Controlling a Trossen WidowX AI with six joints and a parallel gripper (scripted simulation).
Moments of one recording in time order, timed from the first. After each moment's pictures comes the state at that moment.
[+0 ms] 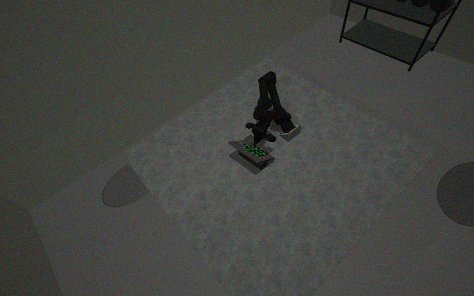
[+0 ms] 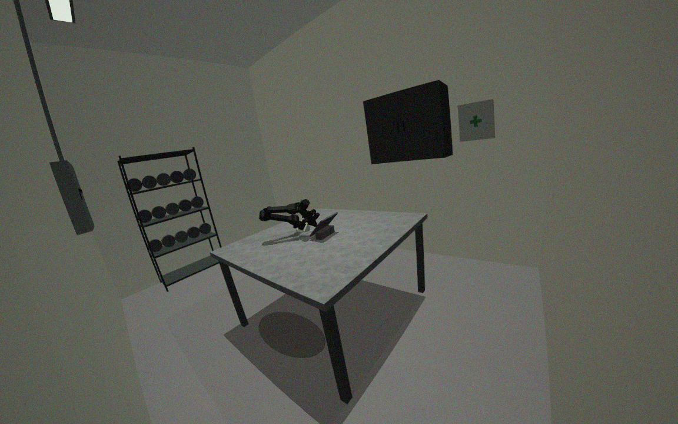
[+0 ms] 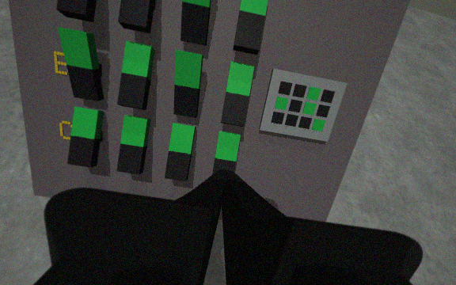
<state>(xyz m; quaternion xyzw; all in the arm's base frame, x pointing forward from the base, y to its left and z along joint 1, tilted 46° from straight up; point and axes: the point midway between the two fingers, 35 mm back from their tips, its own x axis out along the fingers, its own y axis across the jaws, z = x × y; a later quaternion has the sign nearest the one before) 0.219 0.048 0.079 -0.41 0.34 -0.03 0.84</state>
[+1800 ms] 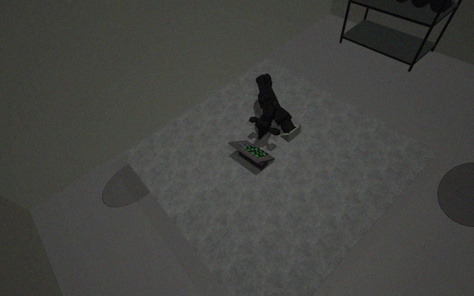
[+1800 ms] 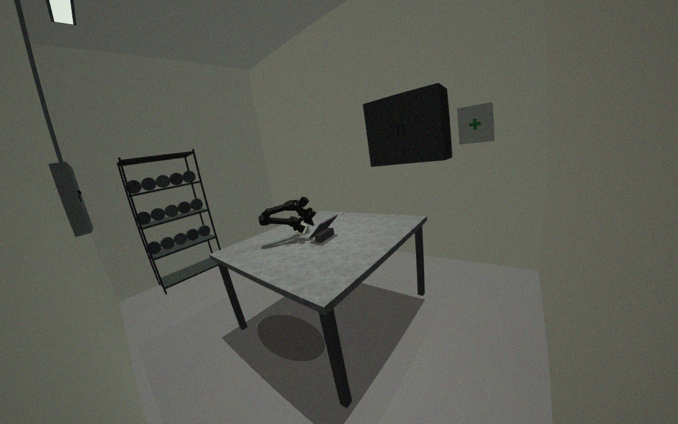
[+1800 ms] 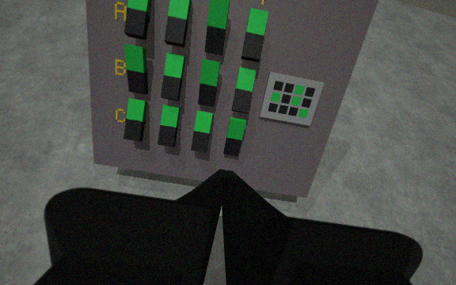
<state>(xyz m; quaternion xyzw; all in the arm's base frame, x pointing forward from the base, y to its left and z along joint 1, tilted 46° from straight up) 0.183 0.066 0.099 -0.41 0.36 -0.02 0.84</state>
